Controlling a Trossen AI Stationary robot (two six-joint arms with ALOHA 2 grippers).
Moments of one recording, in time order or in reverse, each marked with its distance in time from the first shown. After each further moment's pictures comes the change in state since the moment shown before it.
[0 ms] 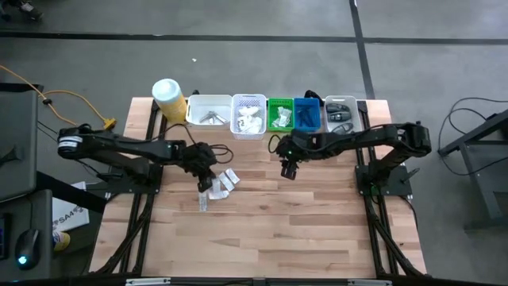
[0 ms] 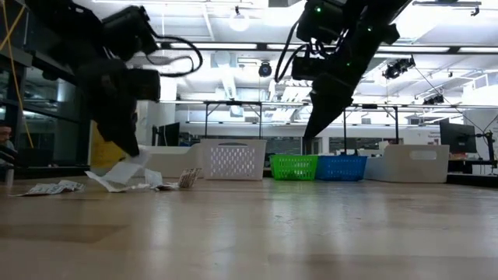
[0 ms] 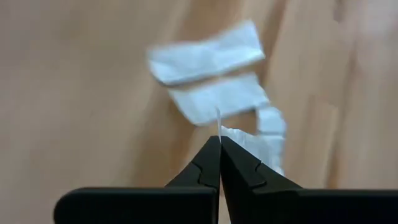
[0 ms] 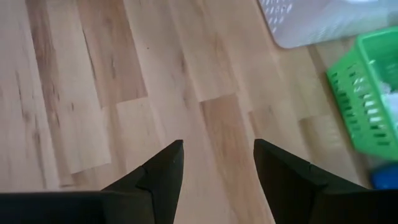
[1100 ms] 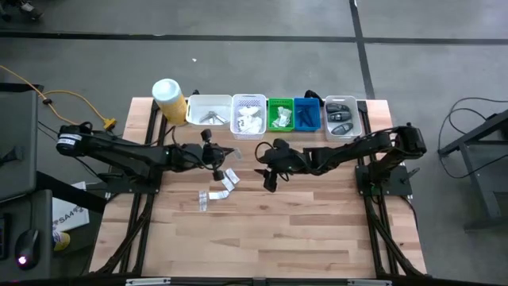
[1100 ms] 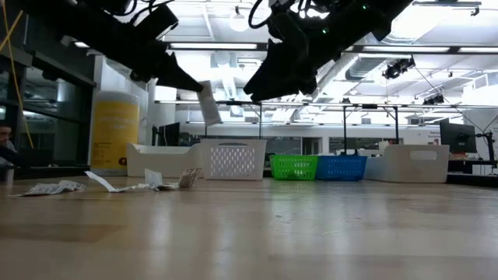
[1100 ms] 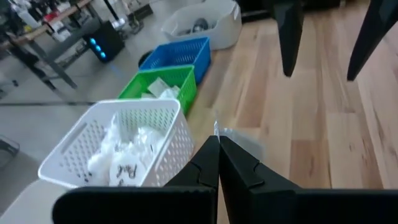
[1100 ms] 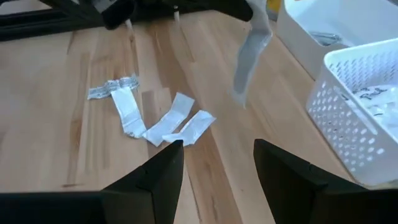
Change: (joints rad) left arm -0.141 -0.029 0.000 0.559 -0.634 0.549; right arm 0.163 0.068 0.000 0.532 0.052 0.092
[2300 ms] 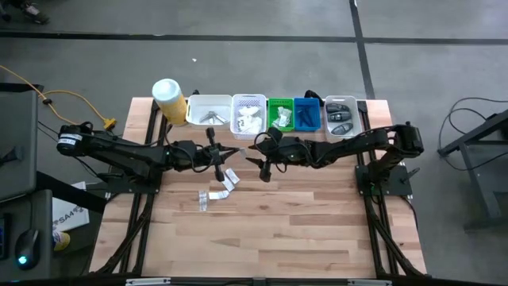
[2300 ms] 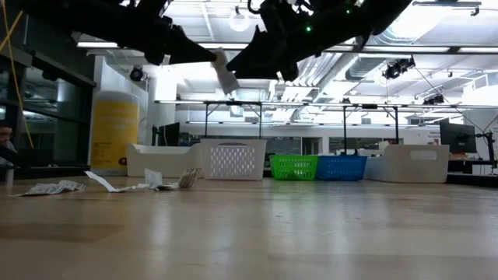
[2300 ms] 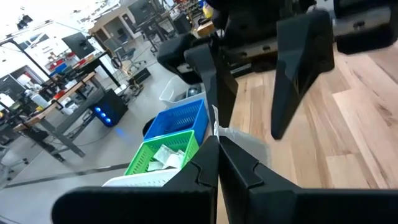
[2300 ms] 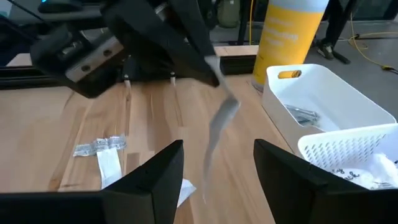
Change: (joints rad) left arm 0.000 0.007 0.000 0.242 0.103 0.265; right arm -0.075 0.016 0.000 0.263 -0.054 -0.179
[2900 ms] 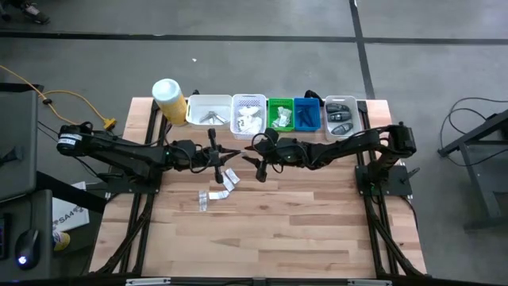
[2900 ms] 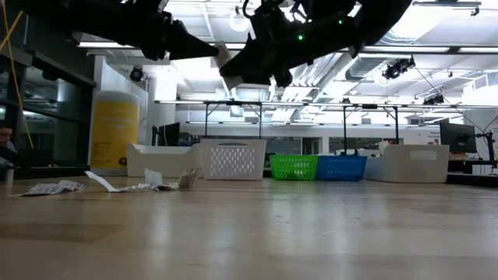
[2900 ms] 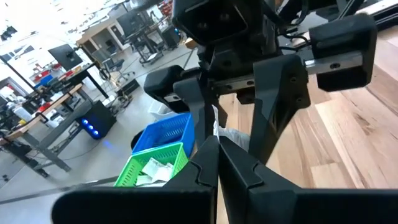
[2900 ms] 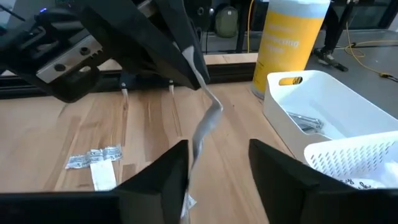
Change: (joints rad) left arm 0.000 0.000 0.000 0.022 0.071 0.007; right arm -0.002 0.067 0.000 0.116 0.003 -0.003
